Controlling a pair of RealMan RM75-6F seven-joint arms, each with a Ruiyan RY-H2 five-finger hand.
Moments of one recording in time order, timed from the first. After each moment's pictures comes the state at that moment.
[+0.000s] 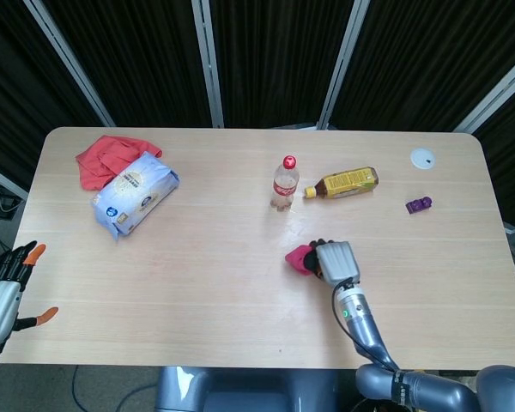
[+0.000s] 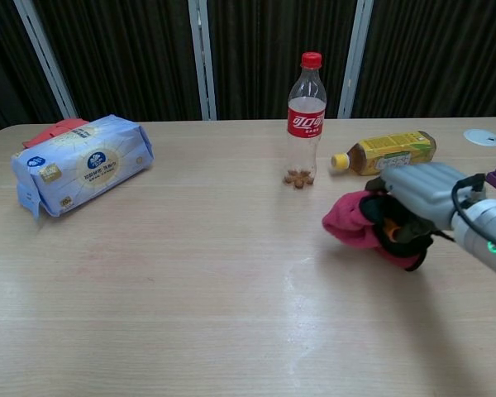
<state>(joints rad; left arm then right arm) -0.09 -1.12 0.00 -1.66 1.50 1.44 0.01 0.56 -1.76 0.21 -1.33 -1.08 1.10 -0.63</state>
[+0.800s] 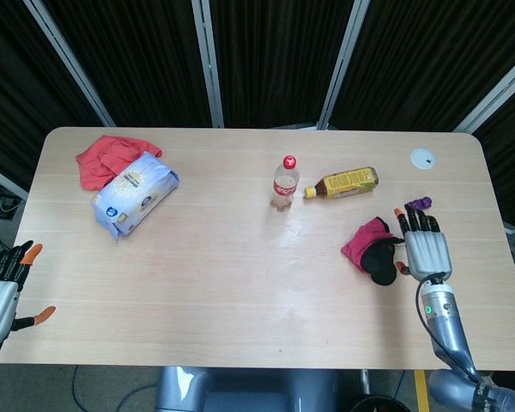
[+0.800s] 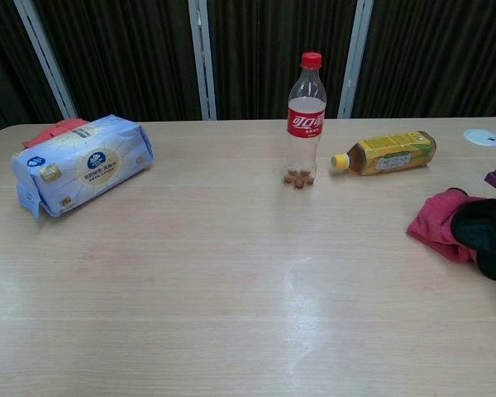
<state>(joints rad) -0.08 -1.12 -0.01 -1.66 1.49 1.46 0.04 0.42 -1.33 0.20 -1.59 -1.03 1.18 -0.52</state>
